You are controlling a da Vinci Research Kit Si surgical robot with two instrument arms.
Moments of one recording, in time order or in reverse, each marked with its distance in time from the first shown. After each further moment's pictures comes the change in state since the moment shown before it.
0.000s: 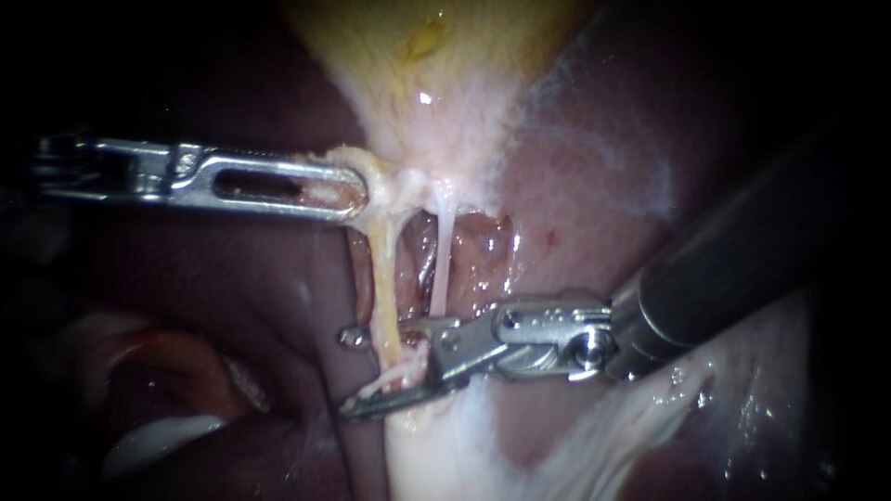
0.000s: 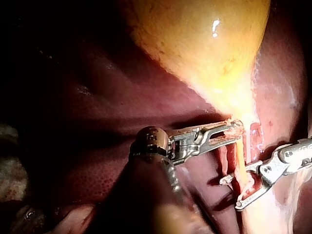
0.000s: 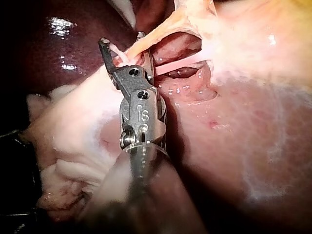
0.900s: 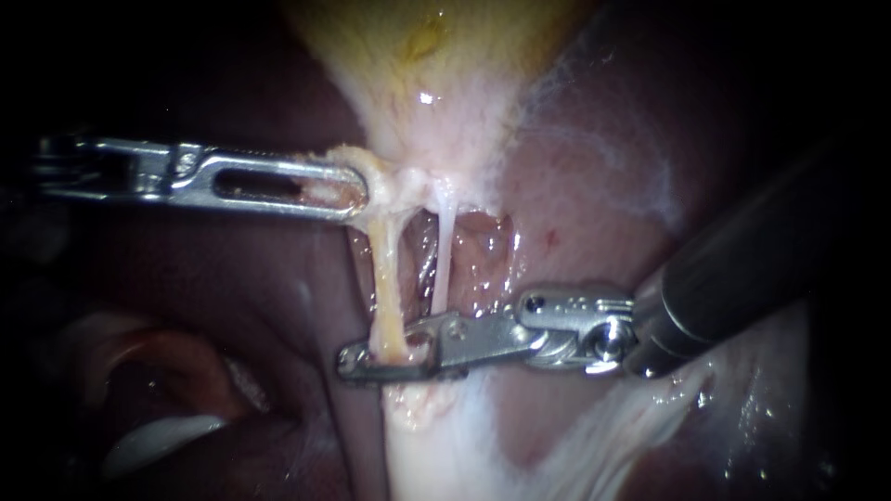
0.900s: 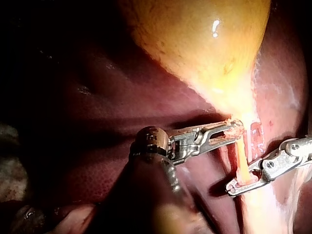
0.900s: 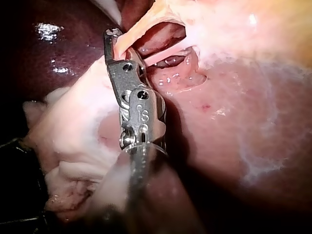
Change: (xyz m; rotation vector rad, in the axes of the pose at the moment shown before) right arm -0.001 0.000 -0.002 0.032 -0.035 0.081; left arm 0.000 0.000 0.000 0.000 0.000 0.000
